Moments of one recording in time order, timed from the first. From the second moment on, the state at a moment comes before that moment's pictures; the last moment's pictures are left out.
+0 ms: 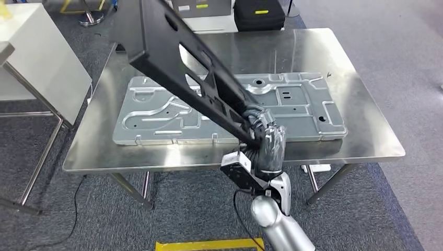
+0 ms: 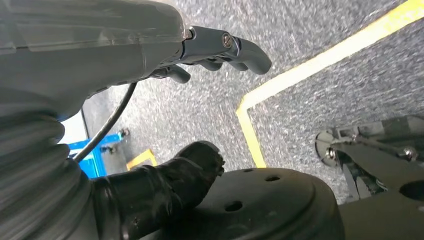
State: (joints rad) left arm -0.07 -0.05 -0.49 -0.17 0.31 0.17 0.22; right arm -0.42 0.20 0.49 -1.34 0.48 -0.68 -0.40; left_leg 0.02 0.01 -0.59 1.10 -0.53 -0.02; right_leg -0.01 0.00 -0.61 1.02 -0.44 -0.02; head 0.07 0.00
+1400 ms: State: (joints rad) left arm -0.07 -0.06 -0.57 -0.17 0.26 0.15 0.23; right arm -0.44 0.33 0.22 -1.36 1.34 -0.69 -0.32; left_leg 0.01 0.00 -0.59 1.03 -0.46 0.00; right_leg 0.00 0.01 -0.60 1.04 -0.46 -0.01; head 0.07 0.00
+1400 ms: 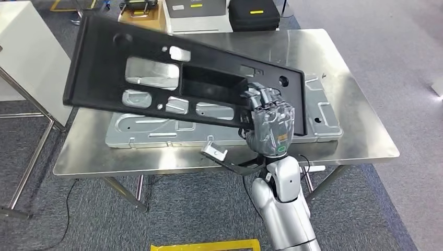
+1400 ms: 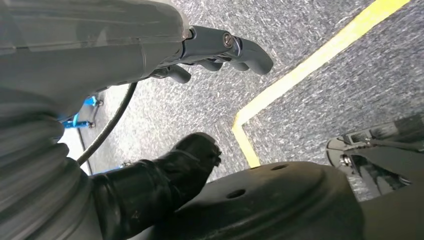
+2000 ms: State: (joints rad) left arm -0.10 -0.07 -0.60 -0.17 0.19 0.09 0.24; right arm -0.67 0.18 0.66 -1.01 1.49 -0.69 0.42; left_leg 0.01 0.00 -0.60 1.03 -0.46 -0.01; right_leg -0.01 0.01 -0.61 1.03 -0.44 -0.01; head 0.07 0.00
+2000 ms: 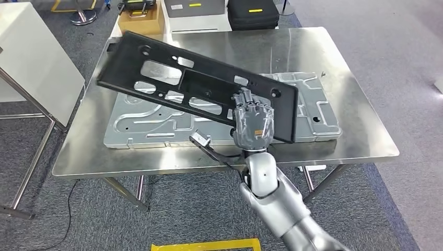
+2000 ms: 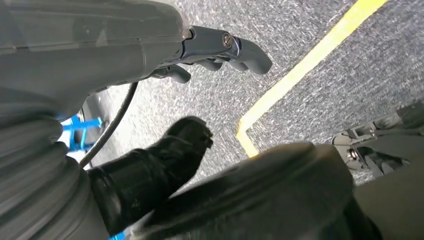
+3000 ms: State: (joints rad) left arm -0.10 -0.07 -0.68 -0.17 0.28 0.07 0.24; right arm -0.78 0.09 0.87 -0.63 1.49 -0.69 0.48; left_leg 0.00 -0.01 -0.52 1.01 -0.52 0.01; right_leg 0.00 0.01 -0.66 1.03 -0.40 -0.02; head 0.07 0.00
